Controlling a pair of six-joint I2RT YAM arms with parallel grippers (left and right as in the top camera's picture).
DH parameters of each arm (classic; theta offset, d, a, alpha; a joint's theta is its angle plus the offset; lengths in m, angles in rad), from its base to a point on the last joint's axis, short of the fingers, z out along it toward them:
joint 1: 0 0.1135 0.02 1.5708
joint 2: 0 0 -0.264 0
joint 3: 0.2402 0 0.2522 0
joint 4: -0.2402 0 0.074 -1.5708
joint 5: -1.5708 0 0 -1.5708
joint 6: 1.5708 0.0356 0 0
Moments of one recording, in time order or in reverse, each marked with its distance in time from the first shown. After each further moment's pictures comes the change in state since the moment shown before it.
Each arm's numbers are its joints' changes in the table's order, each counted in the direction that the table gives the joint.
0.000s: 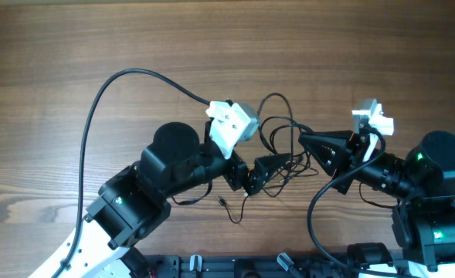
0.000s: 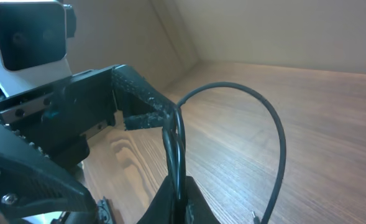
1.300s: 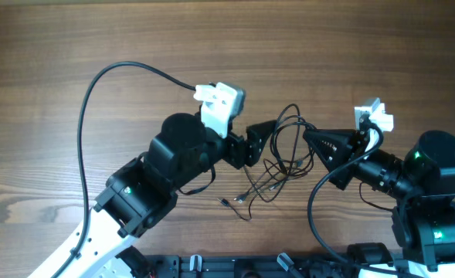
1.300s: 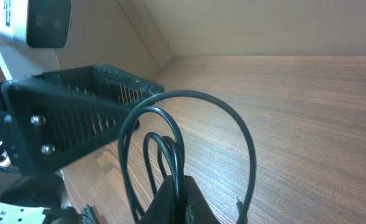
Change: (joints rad) left arm 0.031 -0.052 0.000 0.023 0.216 -0.186; right arm -0.002 0.000 0.000 -0.066 -0.116 0.004
